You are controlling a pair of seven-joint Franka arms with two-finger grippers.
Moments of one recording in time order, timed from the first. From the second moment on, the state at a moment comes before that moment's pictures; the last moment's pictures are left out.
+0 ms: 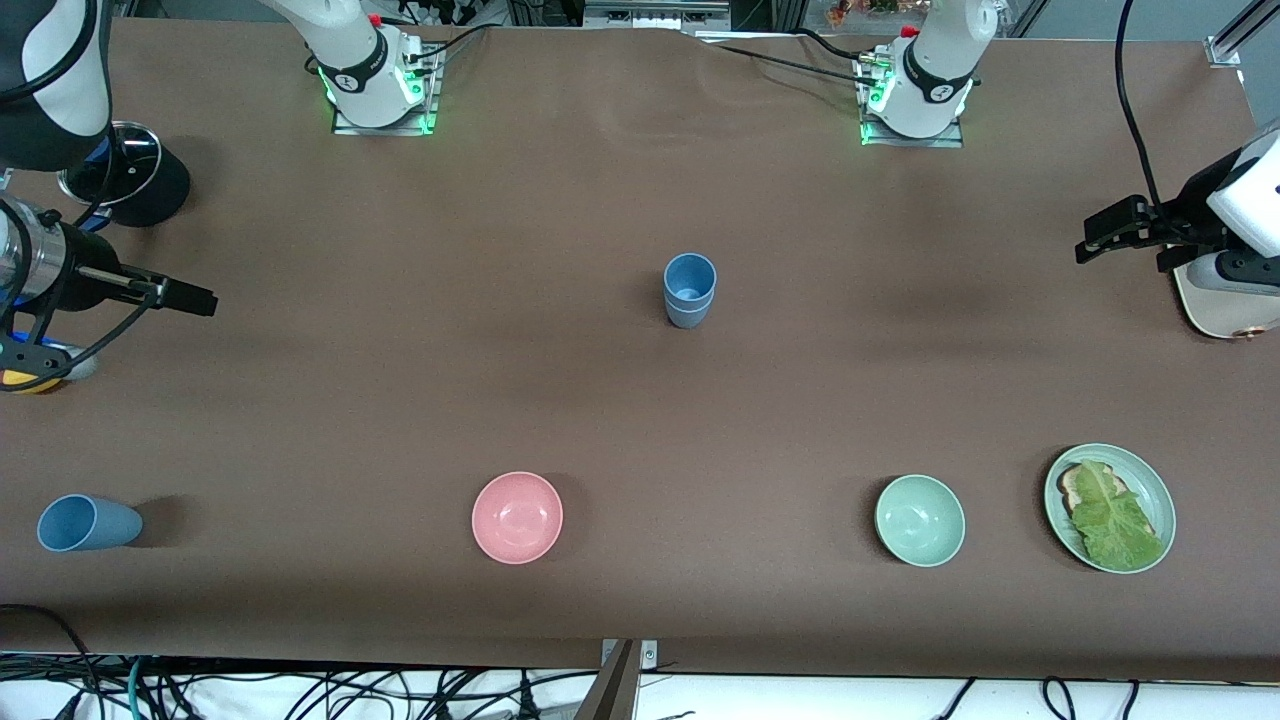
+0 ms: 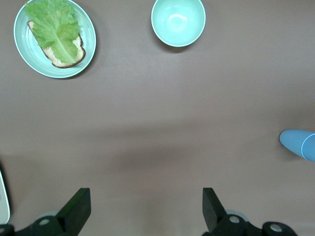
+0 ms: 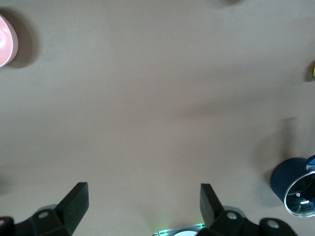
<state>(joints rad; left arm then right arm) 0.11 0.02 -0.07 -1.64 -0.07 1.57 0.10 0.32 0.36 -0.35 -1.23 0.09 1.36 0.19</state>
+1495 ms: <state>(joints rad) 0.12 0.02 -0.07 -1.64 -0.07 1.57 0.10 0.00 0.03 -0.02 -1.65 0.03 1.62 0.07</state>
